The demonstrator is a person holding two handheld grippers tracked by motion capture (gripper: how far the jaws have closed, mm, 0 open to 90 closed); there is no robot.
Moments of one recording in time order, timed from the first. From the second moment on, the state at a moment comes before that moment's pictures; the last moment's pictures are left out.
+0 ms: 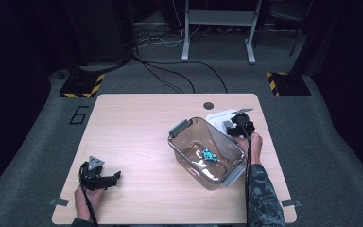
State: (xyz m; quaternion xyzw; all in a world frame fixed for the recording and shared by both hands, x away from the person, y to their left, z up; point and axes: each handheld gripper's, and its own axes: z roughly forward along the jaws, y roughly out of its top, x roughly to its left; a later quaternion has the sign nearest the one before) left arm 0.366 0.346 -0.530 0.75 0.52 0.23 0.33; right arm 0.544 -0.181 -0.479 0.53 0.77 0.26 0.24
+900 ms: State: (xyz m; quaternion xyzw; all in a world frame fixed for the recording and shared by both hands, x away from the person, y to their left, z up) left arm 0.366 0.346 -0.530 0.75 0.52 0.23 0.33; right arm 0.533 -0.195 -0.461 0.52 0.77 0.26 0.26
